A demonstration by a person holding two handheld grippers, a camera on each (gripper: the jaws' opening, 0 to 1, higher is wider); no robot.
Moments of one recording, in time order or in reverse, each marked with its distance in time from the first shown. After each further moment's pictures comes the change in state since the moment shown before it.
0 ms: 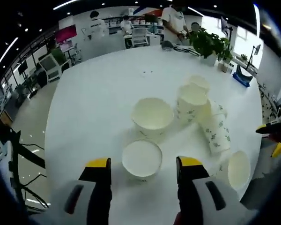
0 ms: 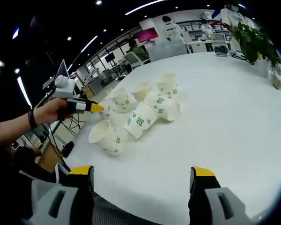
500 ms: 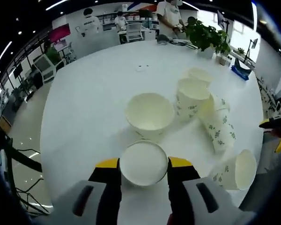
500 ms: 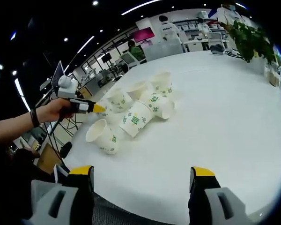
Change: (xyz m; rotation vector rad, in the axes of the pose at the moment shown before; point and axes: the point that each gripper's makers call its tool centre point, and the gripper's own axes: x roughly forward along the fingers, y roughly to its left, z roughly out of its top) left arm 0.011 0.003 -0.005 0.045 0.045 -0.019; right arm -0.003 -0.006 -0.003 0.017 0.000 -0.023
